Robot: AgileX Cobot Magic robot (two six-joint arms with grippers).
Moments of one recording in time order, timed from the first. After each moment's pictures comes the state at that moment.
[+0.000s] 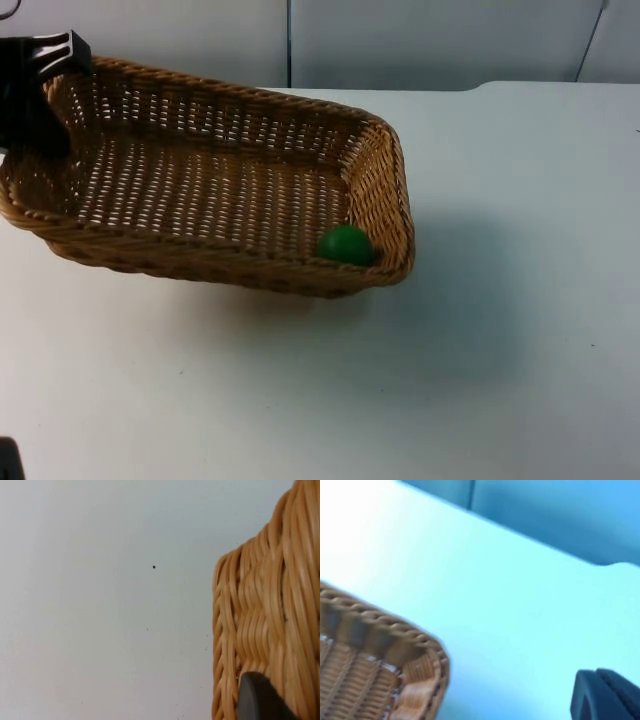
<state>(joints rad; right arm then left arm) 0.48 1.70 -1.40 -0.37 0.58 0.26 -0.05 1.71 -0.99 -0.69 0.47 0.38</state>
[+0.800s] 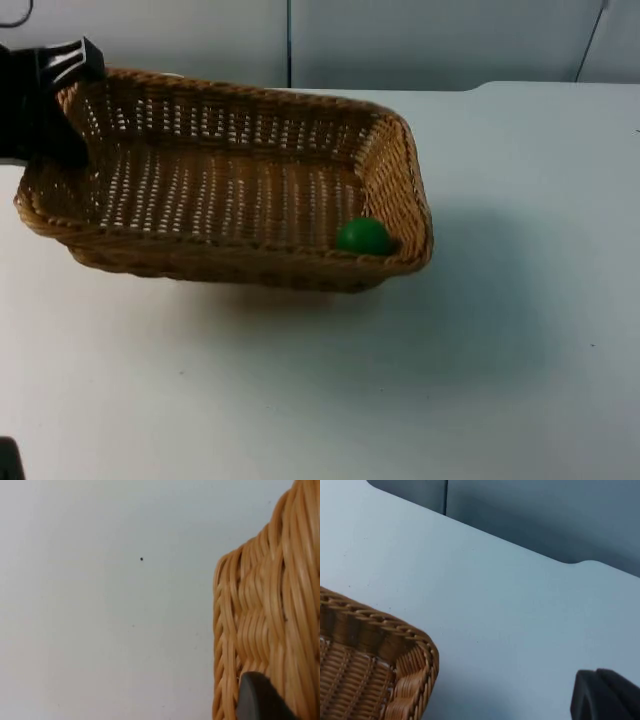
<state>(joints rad) 0.47 1.64 -1.40 -0.39 0.65 0.24 -0.05 1.78 -0.99 -0.82 0.46 0.47</state>
